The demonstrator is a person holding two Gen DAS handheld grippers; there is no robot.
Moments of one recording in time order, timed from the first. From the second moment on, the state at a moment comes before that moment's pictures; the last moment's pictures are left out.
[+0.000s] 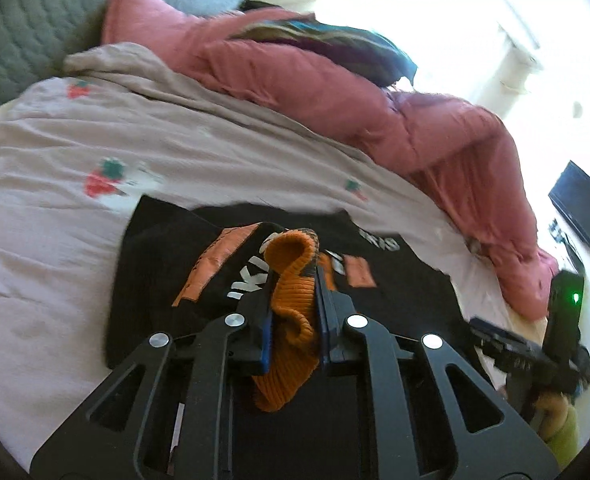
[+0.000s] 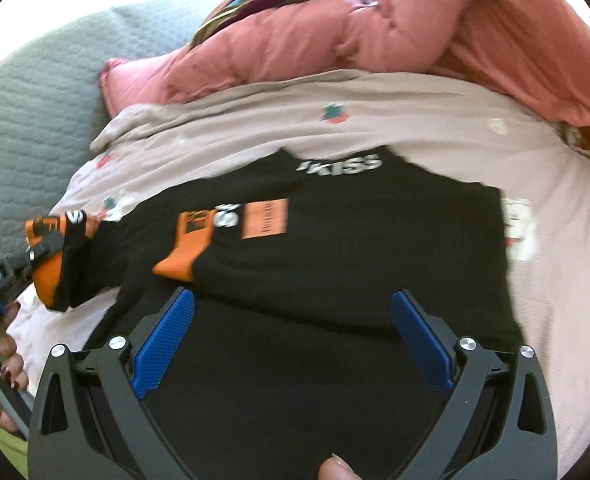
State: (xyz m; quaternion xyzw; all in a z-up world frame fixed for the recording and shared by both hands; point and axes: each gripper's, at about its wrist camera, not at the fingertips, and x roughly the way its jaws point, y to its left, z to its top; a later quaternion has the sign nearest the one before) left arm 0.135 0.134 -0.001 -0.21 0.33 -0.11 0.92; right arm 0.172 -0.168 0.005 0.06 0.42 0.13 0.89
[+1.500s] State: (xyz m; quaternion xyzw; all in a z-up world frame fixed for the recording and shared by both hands) left arm 0.138 0.163 -0.029 -0.22 0.35 -0.02 0.91; right arm 0.151 -0.060 -0.040 0.07 0.51 0.25 0.82
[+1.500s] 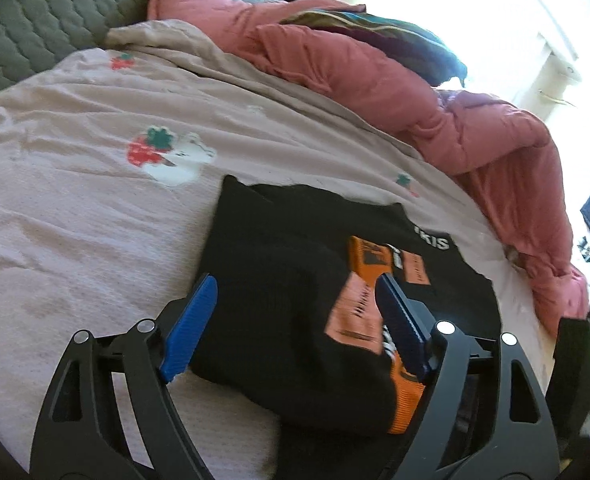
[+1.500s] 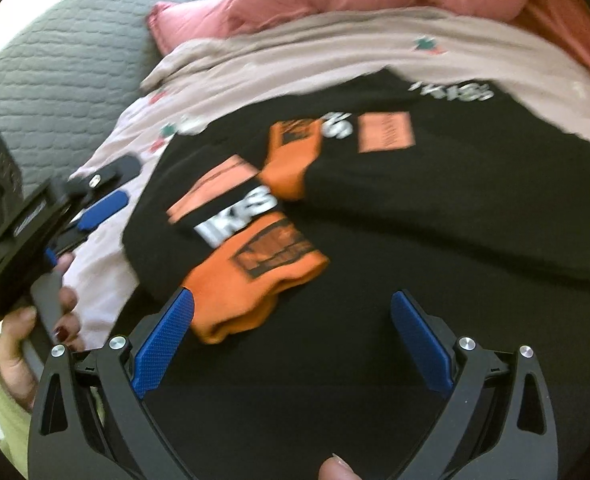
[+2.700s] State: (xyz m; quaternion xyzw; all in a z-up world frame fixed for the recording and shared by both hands) left arm 0.142 0.172 -0.034 -0.22 0.34 -0.01 0.91; right arm 0.212 -0.145 0.052 0.01 0.32 0.13 0.94
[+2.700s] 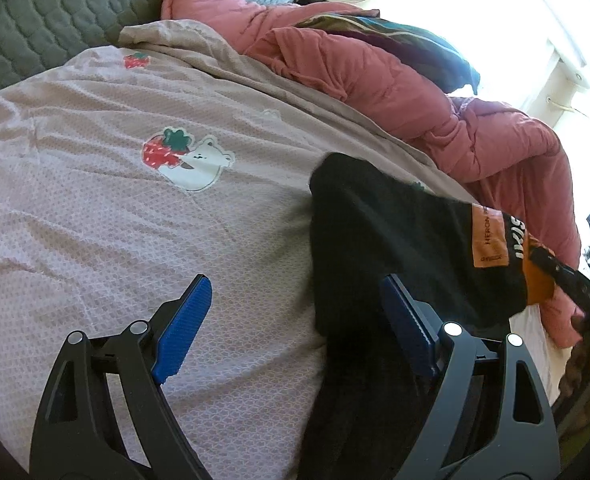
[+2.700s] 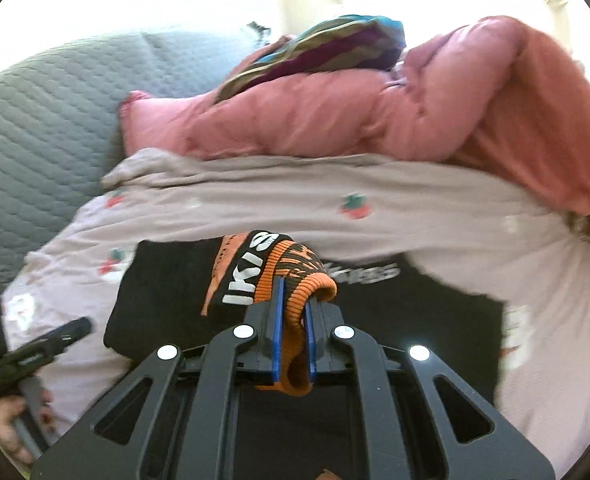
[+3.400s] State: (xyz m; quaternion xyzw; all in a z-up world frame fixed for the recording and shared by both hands) left arm 0.186 0.093 0.004 -0.13 0.35 -0.07 0.92; right arm 0.203 -0.234 0.016 0.05 0.35 0.06 0.94
